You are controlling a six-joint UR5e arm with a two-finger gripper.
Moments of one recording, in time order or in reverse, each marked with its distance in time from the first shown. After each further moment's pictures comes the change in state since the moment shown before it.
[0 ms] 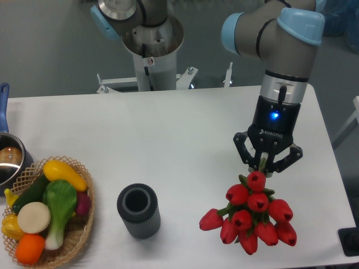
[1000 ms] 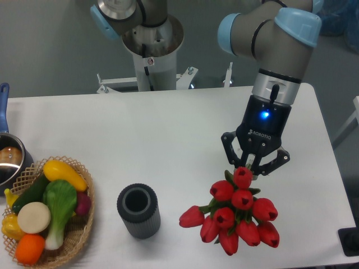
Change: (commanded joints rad) arm -0.011 -0.005 -0.009 0.018 -0.175 -0.020
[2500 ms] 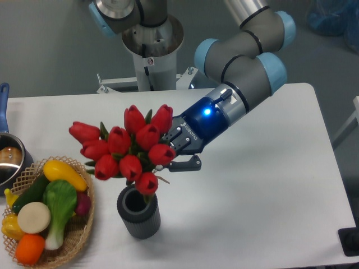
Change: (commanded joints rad) arm -0.071 -0.011 -0.204 0.014 -0.764 0.337
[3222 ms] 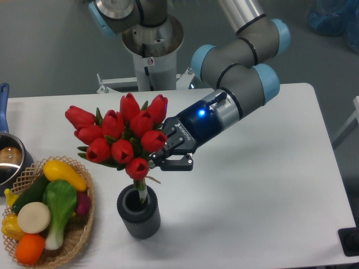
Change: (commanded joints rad) arm -0.025 -0.040 -0.005 0.000 -0.002 0.057
